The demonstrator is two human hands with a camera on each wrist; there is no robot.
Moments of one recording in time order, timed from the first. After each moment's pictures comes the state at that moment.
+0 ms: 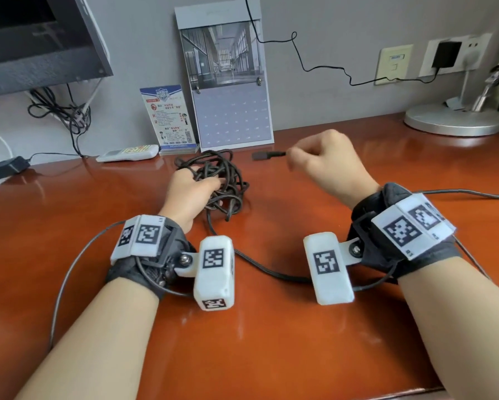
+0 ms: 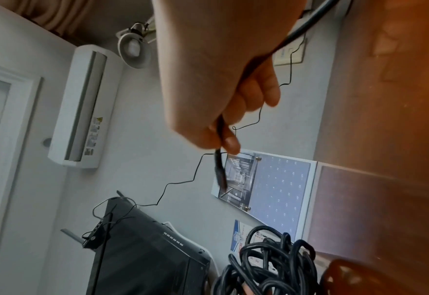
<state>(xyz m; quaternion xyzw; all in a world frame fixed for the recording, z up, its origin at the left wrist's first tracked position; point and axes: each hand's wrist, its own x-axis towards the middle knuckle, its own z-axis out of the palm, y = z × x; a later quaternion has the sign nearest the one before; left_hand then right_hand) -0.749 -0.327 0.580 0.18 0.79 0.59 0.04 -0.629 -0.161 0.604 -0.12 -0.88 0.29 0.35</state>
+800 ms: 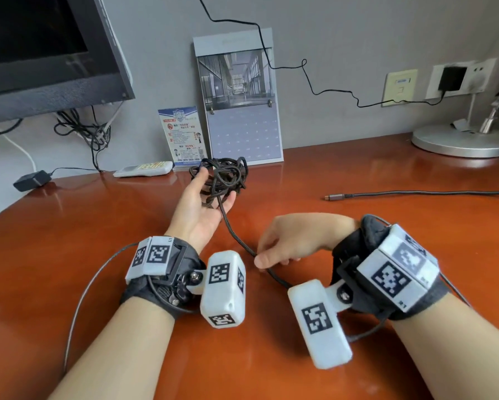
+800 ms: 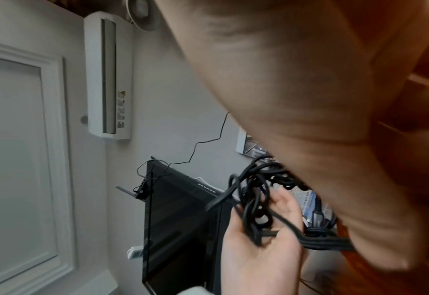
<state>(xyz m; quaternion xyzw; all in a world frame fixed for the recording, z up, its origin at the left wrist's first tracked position) -0.754 -0.326 0.589 0.05 0.39 0.89 0.22 -0.630 -0.211 0.603 0.00 -0.95 0.26 -0.18</state>
